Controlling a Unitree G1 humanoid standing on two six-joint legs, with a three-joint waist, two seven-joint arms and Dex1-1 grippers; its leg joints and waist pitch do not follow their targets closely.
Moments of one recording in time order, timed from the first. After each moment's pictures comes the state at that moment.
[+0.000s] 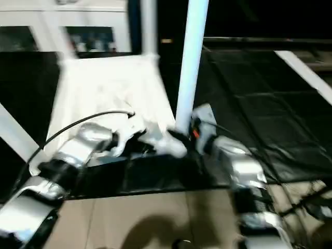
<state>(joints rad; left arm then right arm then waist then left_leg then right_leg) -0.77 0.18 -0.28 0.76 0.08 0.26 -0.99 -0.51 -0.16 -0.03 0.44 0.17 0.34 0.62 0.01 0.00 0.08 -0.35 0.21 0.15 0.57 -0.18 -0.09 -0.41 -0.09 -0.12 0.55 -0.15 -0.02</state>
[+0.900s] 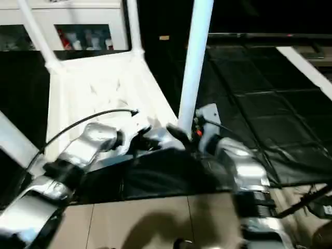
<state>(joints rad) -0.71 0.26 -0.31 0.68 0.07 0.10 -1.20 -0.43 -0.34 0.04 0.34 0.25 0.29 1.02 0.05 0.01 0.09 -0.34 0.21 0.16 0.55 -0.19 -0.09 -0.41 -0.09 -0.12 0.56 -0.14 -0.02</state>
